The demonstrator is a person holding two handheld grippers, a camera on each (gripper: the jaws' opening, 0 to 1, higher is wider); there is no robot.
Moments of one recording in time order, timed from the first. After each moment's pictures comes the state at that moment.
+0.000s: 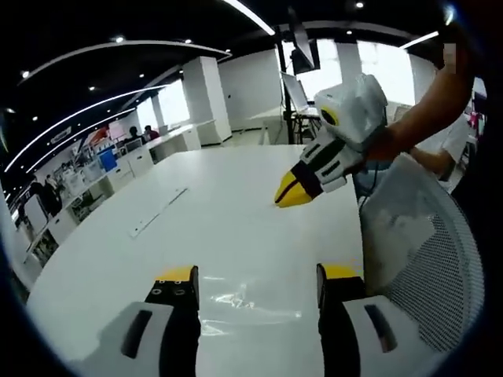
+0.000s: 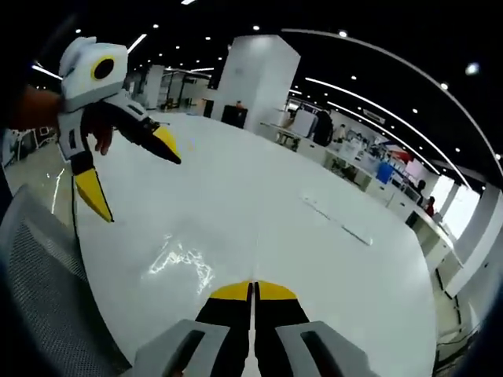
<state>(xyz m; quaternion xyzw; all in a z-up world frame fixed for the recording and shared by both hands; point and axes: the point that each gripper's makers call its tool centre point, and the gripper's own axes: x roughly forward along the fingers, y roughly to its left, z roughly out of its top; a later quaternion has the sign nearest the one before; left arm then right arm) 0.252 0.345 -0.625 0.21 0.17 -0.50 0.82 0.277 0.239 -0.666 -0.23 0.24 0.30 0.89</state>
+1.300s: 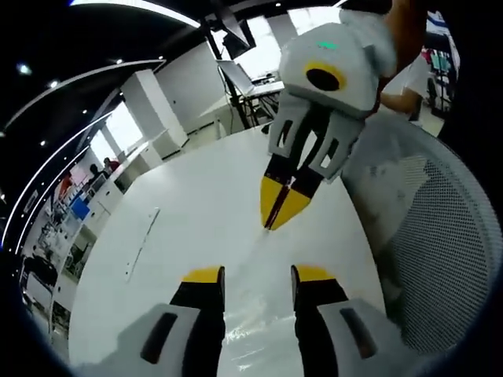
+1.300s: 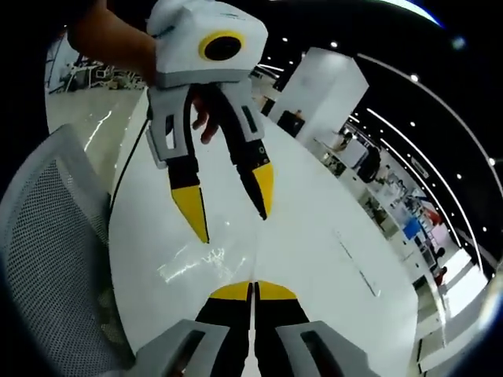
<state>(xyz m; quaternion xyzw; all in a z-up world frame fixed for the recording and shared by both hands) 0.256 0.314 -0.643 0.33 0.14 -0.57 0.74 0.248 0.280 -0.657 -0.37 0.19 0.40 0.82</state>
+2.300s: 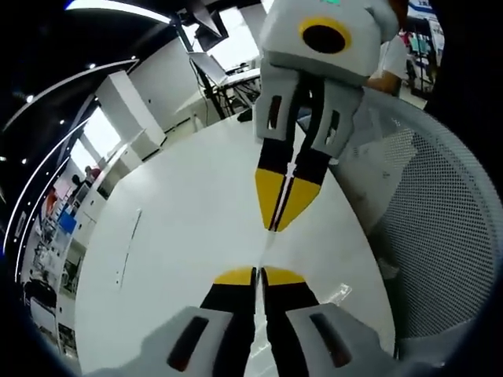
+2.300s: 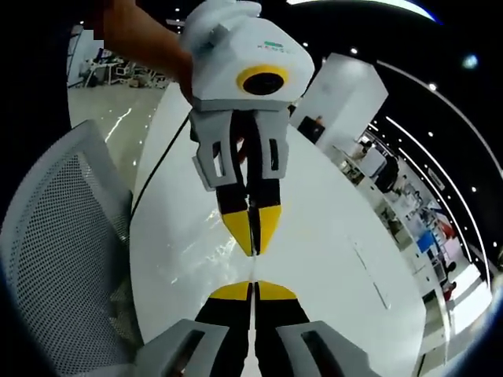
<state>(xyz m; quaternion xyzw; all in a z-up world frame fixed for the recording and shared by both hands) 0.248 0.310 -0.666 0.38 0.15 -0.60 0.69 0.230 0.293 -0.661 -0.37 0.19 0.44 0.79</state>
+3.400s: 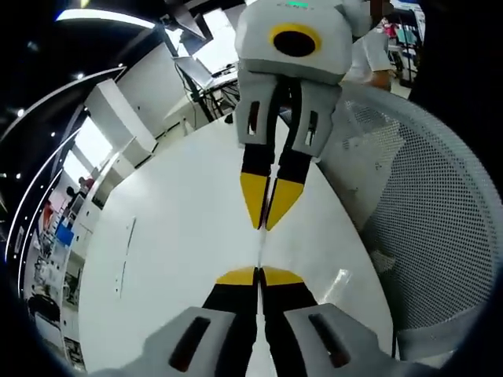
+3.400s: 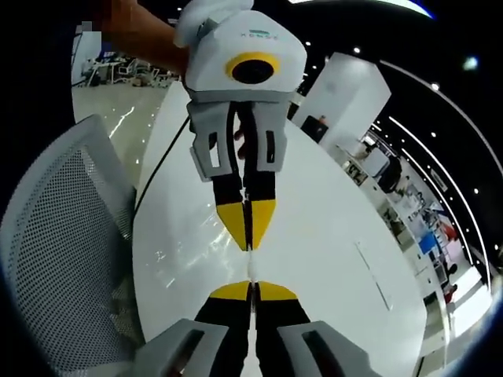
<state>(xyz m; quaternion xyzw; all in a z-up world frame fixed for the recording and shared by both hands) 0.236 0.314 -0.667 0.39 0.14 -0.62 0.67 0.225 0.294 -0.667 -0.38 0.19 0.45 0.79</state>
